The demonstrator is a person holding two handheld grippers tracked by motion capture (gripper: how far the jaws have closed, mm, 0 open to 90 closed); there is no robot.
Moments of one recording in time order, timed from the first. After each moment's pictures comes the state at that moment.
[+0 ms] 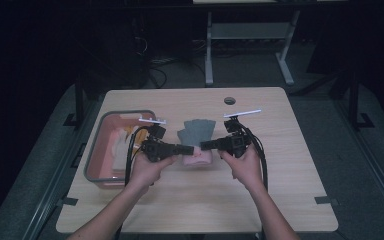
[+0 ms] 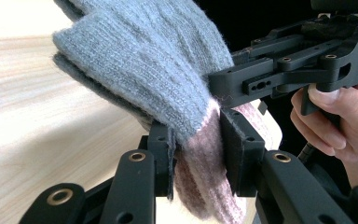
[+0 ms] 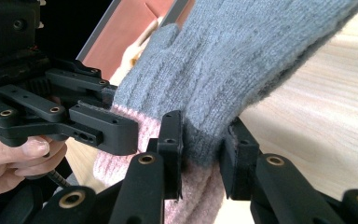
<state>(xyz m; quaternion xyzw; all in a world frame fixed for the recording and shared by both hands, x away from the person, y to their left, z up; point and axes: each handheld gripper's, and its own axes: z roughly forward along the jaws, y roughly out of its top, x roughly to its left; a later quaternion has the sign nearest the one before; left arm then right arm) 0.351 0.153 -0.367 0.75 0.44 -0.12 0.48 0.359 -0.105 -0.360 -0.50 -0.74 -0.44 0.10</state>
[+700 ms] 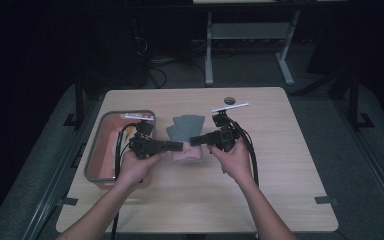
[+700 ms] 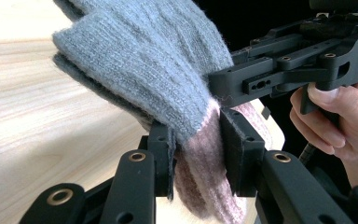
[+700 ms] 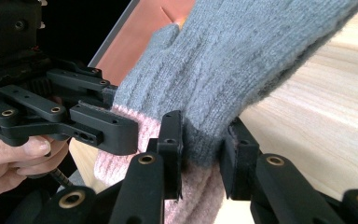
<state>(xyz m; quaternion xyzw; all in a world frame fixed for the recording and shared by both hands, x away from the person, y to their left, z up) 0.352 0.181 -0.356 0.74 0.44 -0.11 0.49 0.371 -0.078 -0.350 -0.47 -0.76 -0.44 0.11</state>
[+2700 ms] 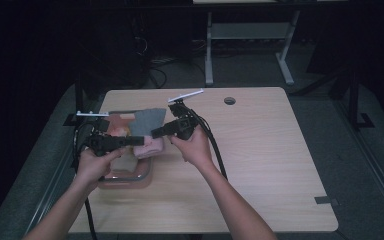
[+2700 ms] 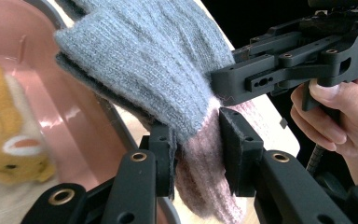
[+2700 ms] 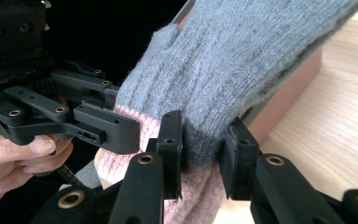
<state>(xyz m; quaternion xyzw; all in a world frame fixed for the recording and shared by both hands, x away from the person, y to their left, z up) 0.349 0.282 -0.339 0.72 0.48 -0.07 0.50 0.399 0.025 -0.332 -0.43 -0.78 -0.44 0.14</state>
